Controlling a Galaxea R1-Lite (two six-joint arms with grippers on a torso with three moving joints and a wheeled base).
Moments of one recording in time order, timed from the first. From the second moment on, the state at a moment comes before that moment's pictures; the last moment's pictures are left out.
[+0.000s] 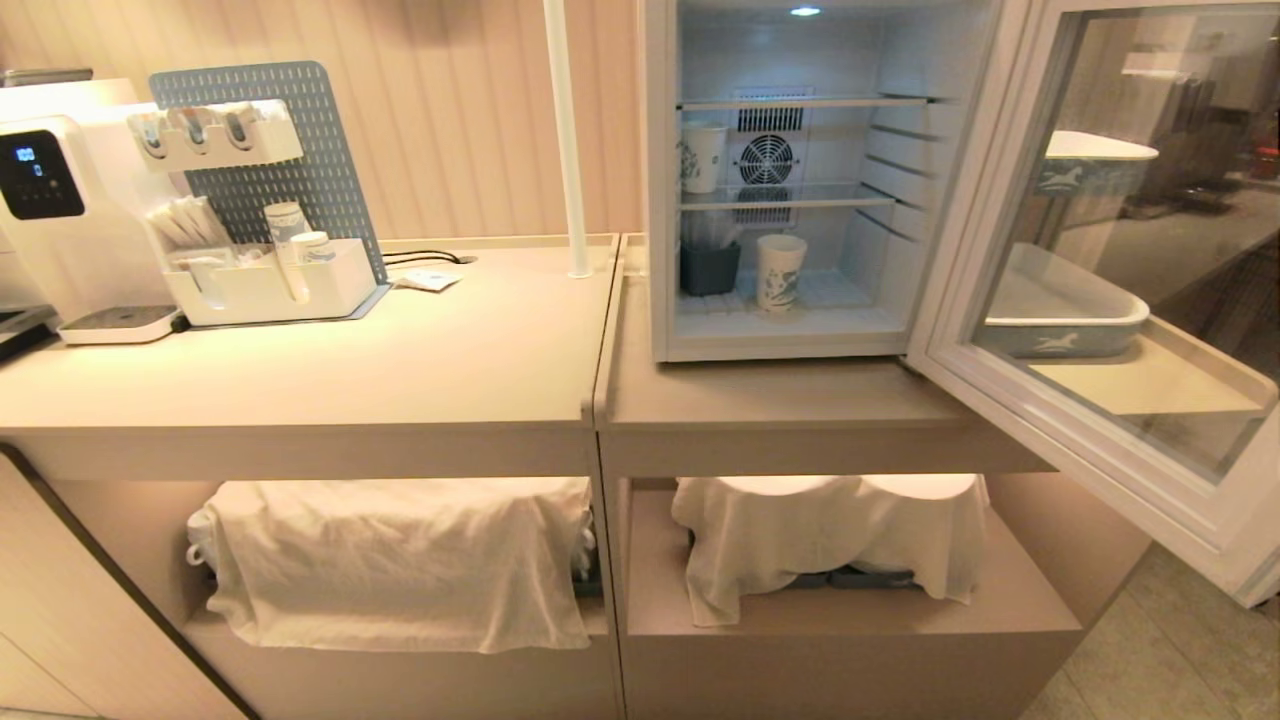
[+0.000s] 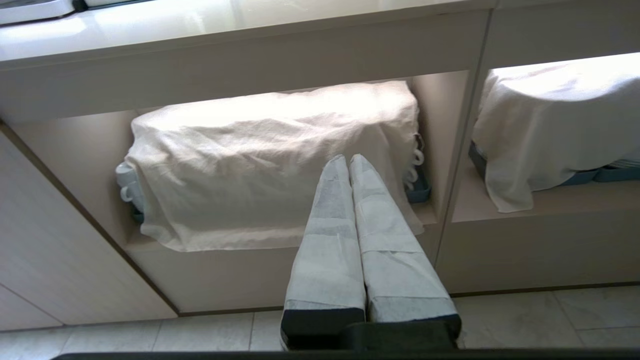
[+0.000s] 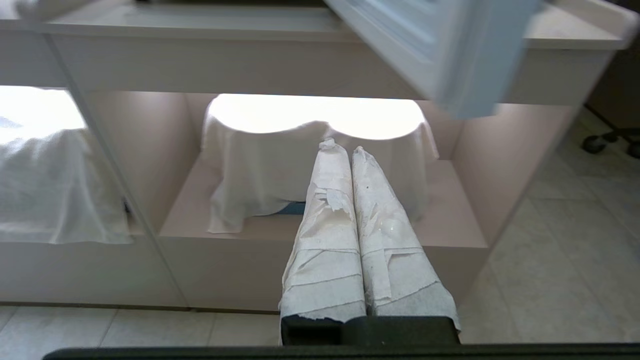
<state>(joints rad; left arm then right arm) 0.00 0.00 0.00 0.01 -0.02 0.10 0.00 0.00 0.00 0.00 0.01 -0.08</state>
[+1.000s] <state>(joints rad) 0.00 0.00 0.00 0.01 -0.02 0.10 0.00 0.00 0.00 0.00 0.01 -0.08</state>
